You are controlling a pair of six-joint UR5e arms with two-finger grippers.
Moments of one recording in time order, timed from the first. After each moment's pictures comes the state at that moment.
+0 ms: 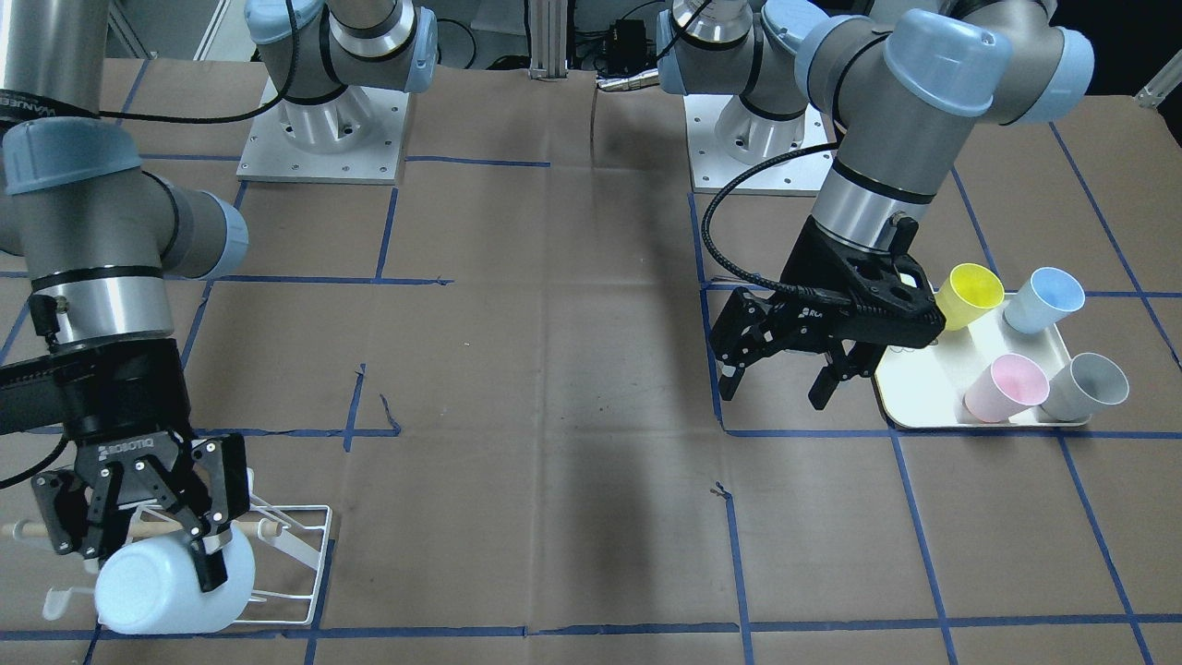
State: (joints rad) left arm -1.55 -1.68 -1.72 -0.95 1.41 -0.05; right arm 1.42 -1.16 1.72 -3.17 -1.23 0.03
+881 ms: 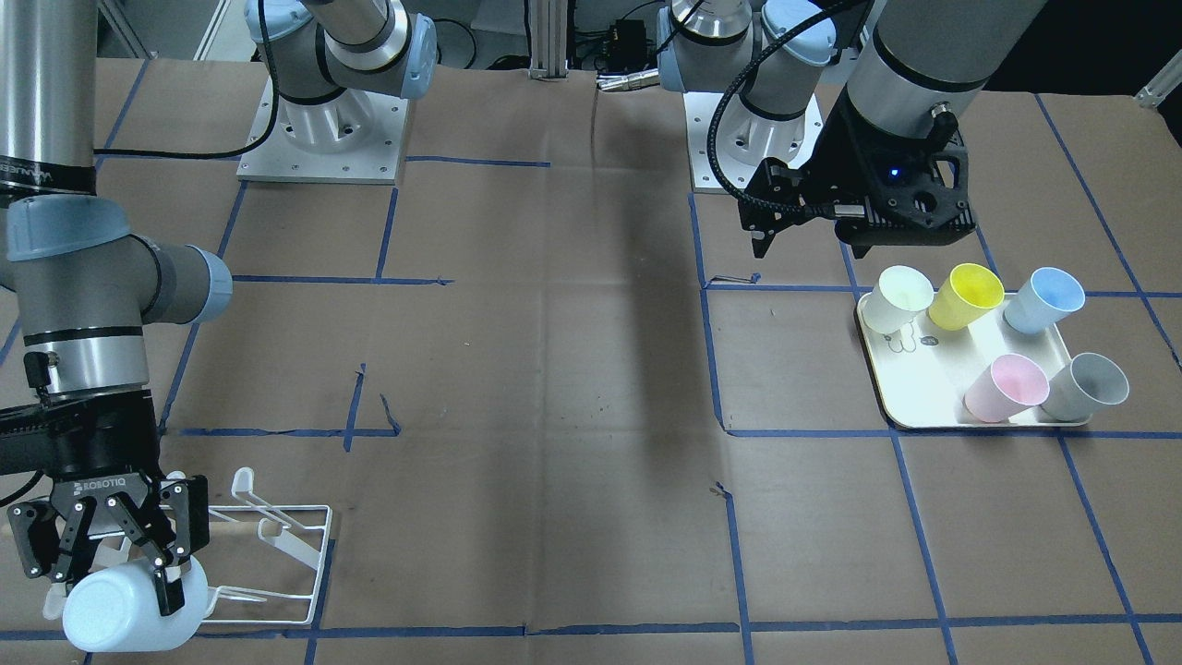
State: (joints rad) left arm -1.57 -1.65 -1.43 -1.67 1.57 -0.01; right arm 1.36 -1.07 1.80 -3.34 -1.23 -0.06
